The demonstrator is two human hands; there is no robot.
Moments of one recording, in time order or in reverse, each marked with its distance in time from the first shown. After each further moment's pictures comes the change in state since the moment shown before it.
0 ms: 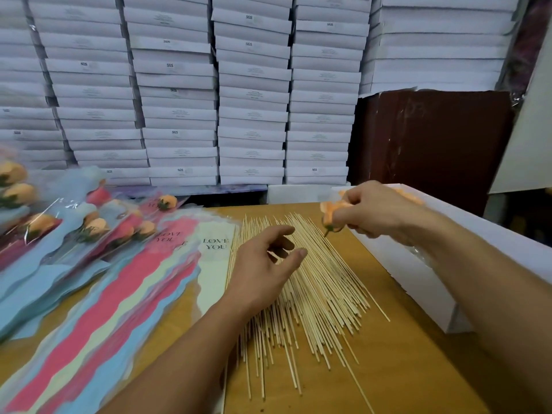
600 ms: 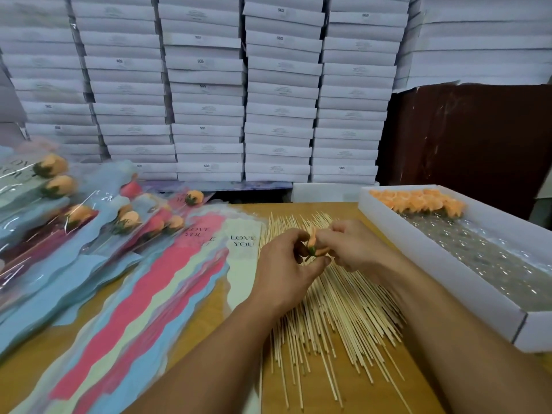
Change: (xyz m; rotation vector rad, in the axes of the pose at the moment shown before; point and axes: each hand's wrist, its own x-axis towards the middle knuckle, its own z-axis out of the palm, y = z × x) left_hand 0.004 -0.015 -0.007 0.166 0.071 -0.041; right_hand 0.029 0.004 0.104 0.288 -0.020 0.013
